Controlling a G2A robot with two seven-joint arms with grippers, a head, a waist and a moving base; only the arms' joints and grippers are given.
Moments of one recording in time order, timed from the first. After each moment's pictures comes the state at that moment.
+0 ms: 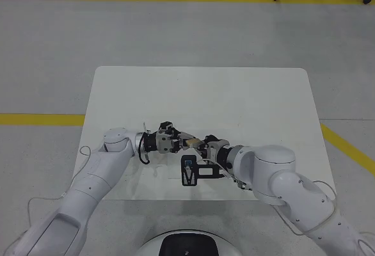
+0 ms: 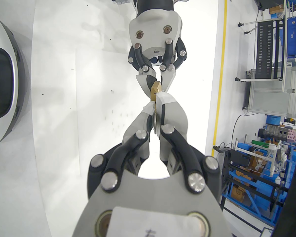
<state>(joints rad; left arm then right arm) 0.83 -1.33 -0.97 -0.88 -0.82 0.25 -1.31 -1.03 -1.01 0.92 -2.17 -1.42 -0.82 0.93</state>
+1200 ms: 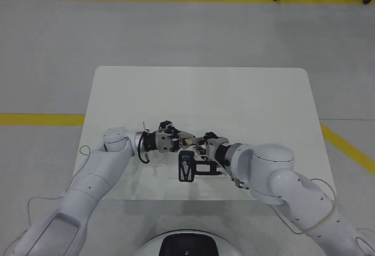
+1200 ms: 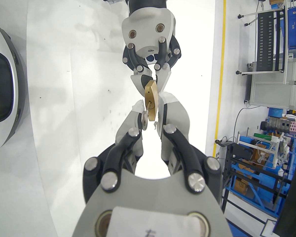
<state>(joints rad) 0.82 -1.33 -0.97 -0.87 -0.83 0.25 -1.31 -1.00 -1.02 0.91 -2.18 -1.38 -0.78 1.00</state>
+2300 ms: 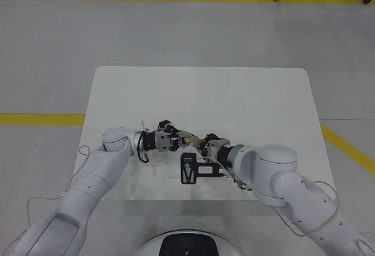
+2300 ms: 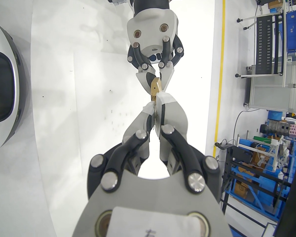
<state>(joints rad) 0.82 -1.33 -0.97 -0.87 -0.83 0.25 -1.31 -1.02 -1.02 0.93 -2.19 -1.39 -0.80 0.98</state>
